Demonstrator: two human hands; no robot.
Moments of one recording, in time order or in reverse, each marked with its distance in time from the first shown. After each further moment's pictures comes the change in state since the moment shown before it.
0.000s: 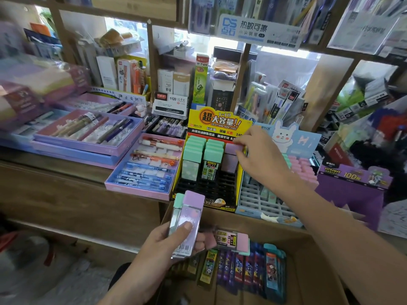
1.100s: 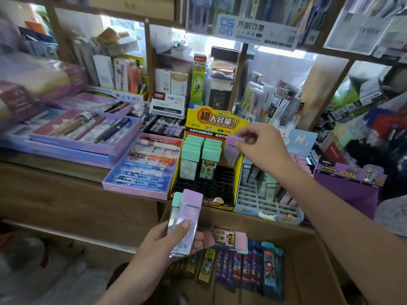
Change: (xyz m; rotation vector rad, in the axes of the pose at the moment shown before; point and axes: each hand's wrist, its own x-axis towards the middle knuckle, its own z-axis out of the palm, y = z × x) left_hand 0.001 -0.001 -0.001 -0.017 0.051 -0.033; right_hand 0.010 0.005 -0.011 0.392 0.071 0.164
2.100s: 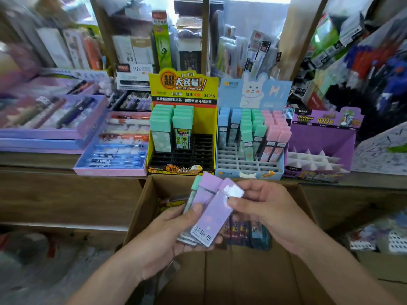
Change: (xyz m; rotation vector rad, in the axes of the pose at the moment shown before) left_hand -0.012 -0.010 0.041 0.170 -0.356 -0.226; right_hand -0.202 0.018 -0.012 0.900 -0.290 0.666
